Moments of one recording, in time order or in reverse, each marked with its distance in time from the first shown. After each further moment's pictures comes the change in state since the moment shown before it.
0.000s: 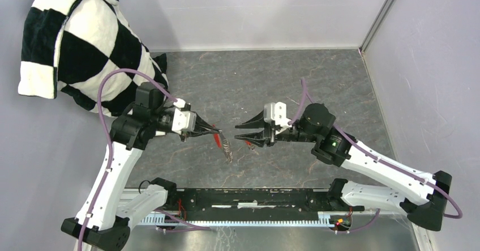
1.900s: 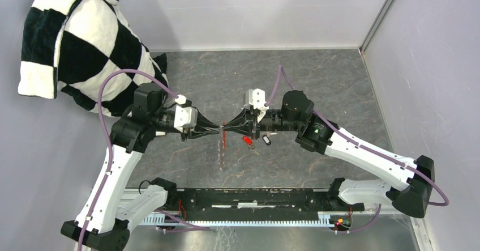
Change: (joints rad) left arm -0.002 -0.031 -0.035 0.156 -0.036 -0.225; right arm -0.026 0.169 0.113 0.005 -0.064 0.082
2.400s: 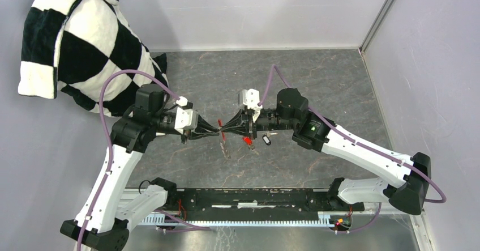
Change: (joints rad) left arm -0.010 0.001 0.001 -0.041 0.000 0.019; right arm 0.008 0.045 0.044 -0.075 -0.018 -0.031
